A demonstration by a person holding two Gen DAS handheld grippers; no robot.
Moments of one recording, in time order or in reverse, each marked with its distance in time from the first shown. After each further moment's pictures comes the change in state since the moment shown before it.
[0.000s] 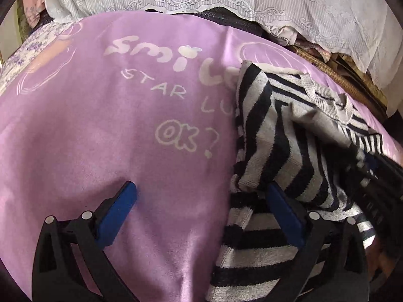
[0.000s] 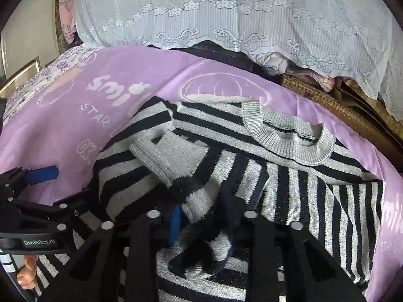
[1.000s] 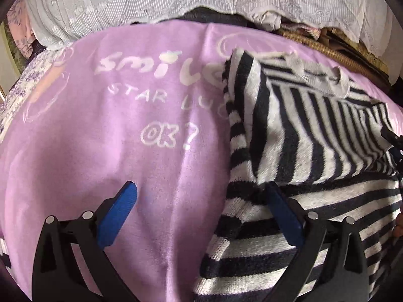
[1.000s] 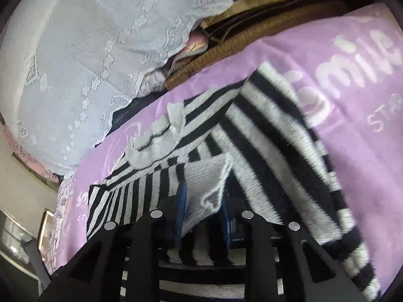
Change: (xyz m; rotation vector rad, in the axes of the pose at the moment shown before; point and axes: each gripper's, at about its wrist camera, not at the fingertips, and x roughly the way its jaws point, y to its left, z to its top) left arm -0.014 -0.033 -0.003 0.143 -0.021 0.087; right arm -0.040 -0.187 -0.082 0.741 -0.147 0.037
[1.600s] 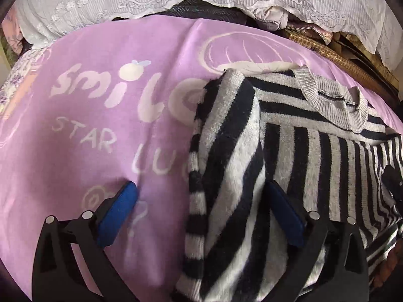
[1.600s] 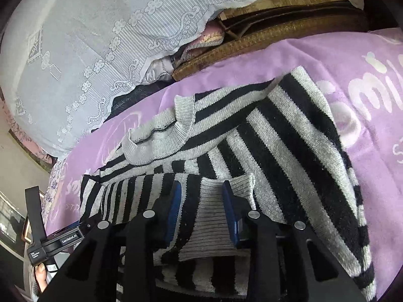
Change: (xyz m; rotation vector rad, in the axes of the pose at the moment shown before) left arm 0.060 -0.039 0.058 -0.035 0.056 -0.018; right arm 0.031 0.020 0.002 -0.142 0.075 0.053
